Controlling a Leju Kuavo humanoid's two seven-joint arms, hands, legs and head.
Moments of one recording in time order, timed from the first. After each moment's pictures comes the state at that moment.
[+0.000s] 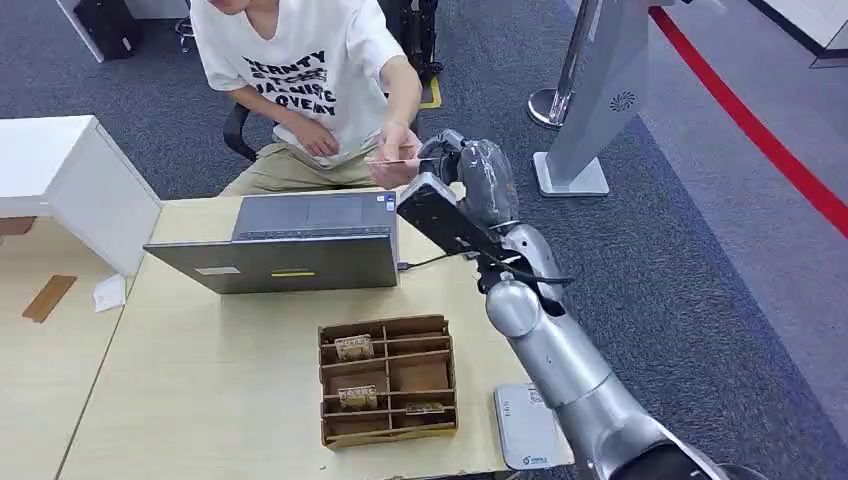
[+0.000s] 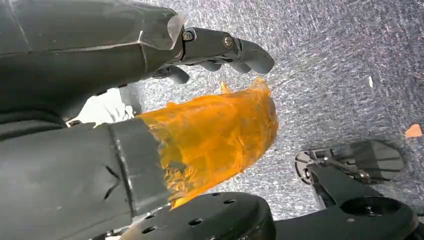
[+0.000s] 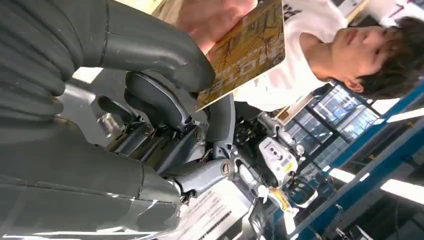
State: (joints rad) left arm -0.15 -0.18 0.94 -0.21 -1.31 -0.03 0.24; right arm -0.62 0.14 0.47 -1.31 0.64 -0.20 -0.05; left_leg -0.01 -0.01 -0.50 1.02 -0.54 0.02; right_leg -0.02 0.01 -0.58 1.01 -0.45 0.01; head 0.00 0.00
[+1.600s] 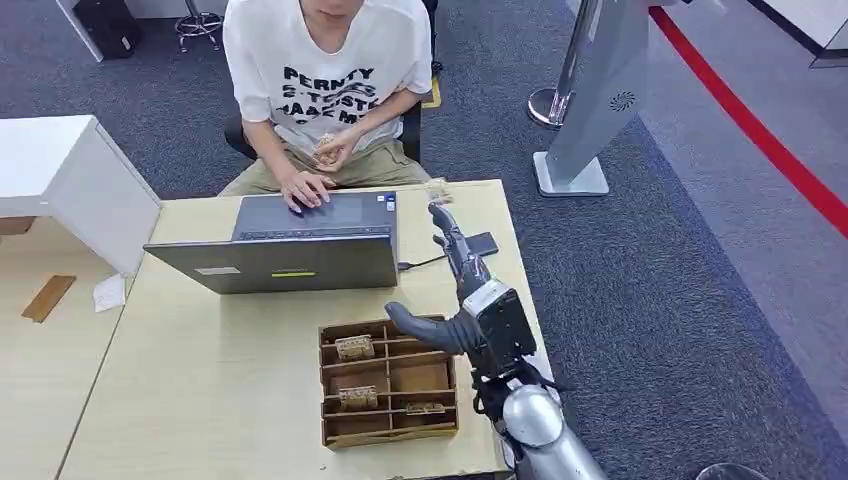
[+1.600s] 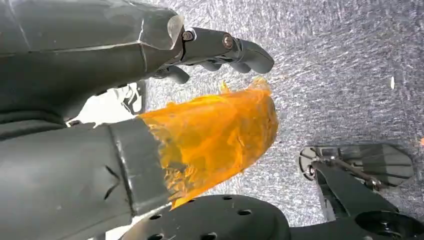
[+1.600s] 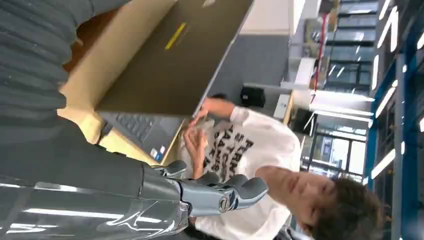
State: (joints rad) left arm -0.11 -0.18 0.97 -0.21 -1.20 0.01 0.23; right arm -0.16 0.15 0.49 -1.62 0.06 -0.04 -0.25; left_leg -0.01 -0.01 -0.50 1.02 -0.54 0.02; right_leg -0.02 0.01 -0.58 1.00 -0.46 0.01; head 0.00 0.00
